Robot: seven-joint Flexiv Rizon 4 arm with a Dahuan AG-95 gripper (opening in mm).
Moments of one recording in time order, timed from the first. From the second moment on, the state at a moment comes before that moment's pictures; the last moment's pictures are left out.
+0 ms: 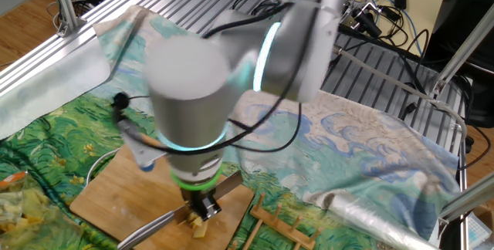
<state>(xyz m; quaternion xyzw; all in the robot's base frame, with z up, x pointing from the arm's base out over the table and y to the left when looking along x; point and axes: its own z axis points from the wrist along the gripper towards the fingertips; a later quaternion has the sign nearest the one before) 0.664 0.064 0.036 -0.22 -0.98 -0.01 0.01</state>
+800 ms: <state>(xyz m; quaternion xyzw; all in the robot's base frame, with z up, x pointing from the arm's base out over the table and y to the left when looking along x) 0.670 0.065 0.034 -0.23 -0.97 -0.02 -0.04</state>
